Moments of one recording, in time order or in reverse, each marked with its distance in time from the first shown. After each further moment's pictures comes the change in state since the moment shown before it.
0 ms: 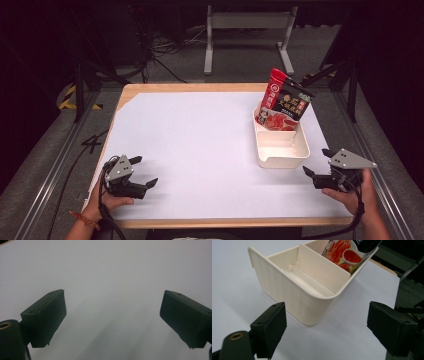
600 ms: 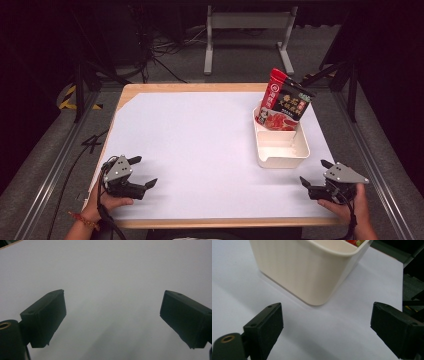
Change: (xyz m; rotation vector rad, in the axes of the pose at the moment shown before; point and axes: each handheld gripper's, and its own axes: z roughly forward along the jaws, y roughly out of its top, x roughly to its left) left arm 0.000 -0.001 -0.003 -0.022 -0.004 0.003; right arm 0.019 -0.039 0.012 -0.001 -0.048 0.037
